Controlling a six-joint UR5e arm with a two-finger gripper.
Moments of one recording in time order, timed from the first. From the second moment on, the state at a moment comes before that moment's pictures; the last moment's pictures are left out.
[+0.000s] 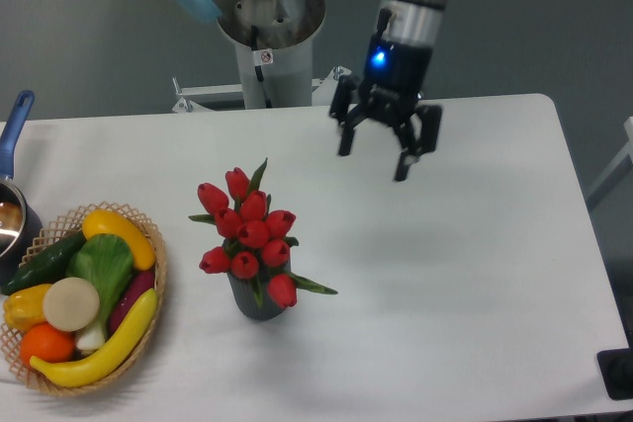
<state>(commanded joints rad) 2.80 -1.50 -1.87 -0.83 1.13 1.46</state>
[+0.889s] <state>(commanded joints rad) 2.94 -1.43 -1.82 -1.21 1.34 1.98</state>
